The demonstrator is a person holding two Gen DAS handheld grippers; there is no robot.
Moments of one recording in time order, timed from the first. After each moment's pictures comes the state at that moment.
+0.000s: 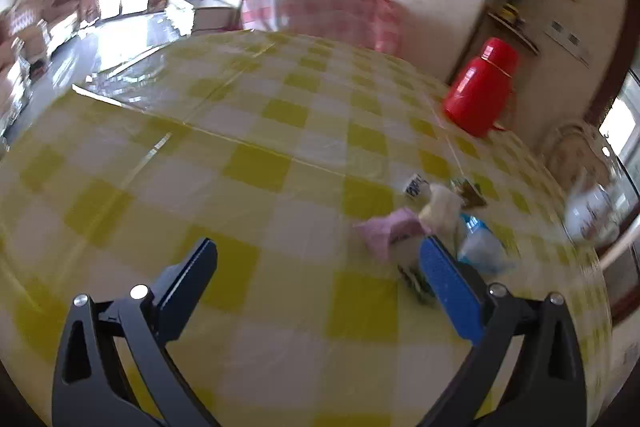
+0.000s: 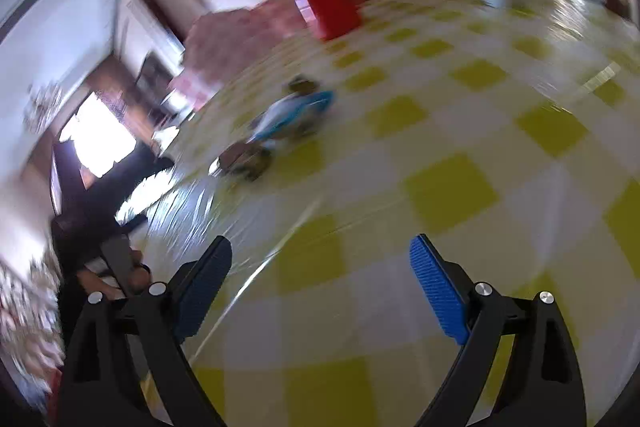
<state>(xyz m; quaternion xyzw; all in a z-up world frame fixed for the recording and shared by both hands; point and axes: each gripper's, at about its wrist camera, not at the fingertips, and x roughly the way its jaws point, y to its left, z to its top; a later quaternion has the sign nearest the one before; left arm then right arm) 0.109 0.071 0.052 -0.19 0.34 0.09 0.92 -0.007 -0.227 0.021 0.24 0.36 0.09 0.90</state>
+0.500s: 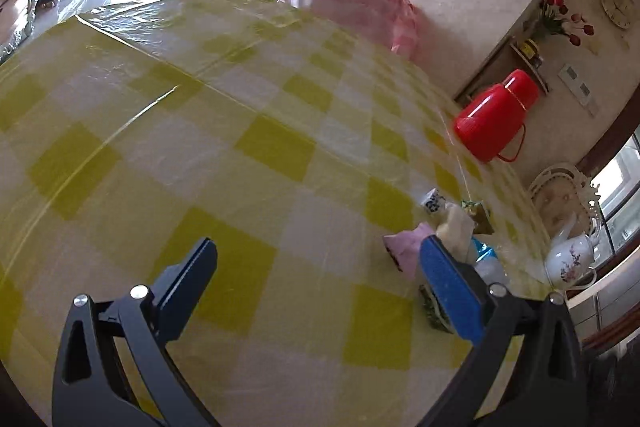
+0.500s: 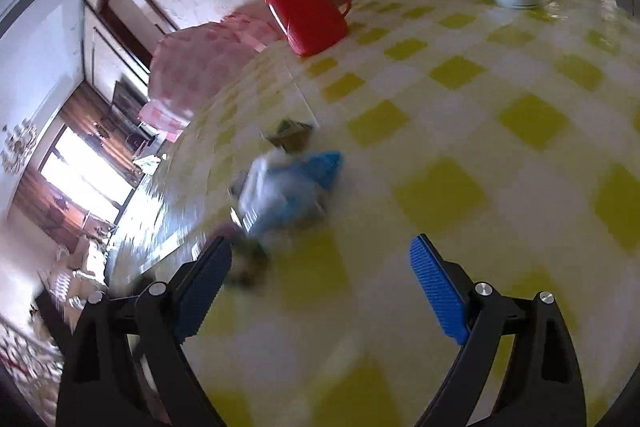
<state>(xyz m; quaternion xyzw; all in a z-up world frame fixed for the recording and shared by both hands) 0.120 0.115 0.020 -0.29 0.35 0.08 0.89 0.134 -0.191 0.038 0.27 0.38 0.04 0.89</state>
